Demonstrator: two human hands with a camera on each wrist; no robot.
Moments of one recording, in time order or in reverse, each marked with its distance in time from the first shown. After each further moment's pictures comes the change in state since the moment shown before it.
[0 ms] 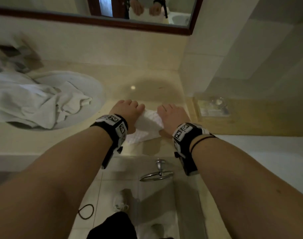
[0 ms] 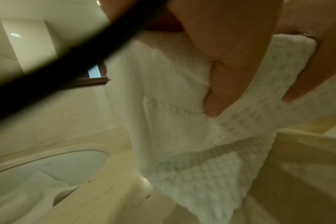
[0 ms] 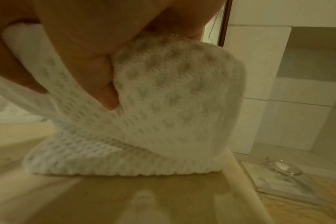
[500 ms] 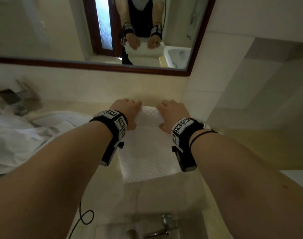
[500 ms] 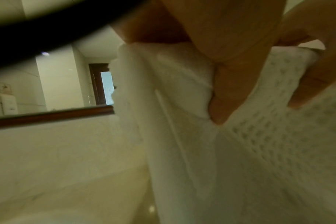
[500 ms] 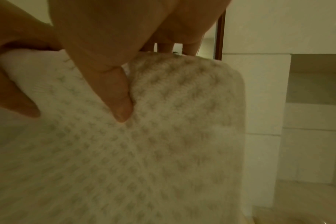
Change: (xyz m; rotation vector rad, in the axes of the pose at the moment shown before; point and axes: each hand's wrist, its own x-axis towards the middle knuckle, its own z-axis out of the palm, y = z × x) left_hand 0.105 -0.097 -0.082 -0.044 0.093 -0.089; right_hand 0.124 0.053 -0.095 -0.049 0.144 0.063
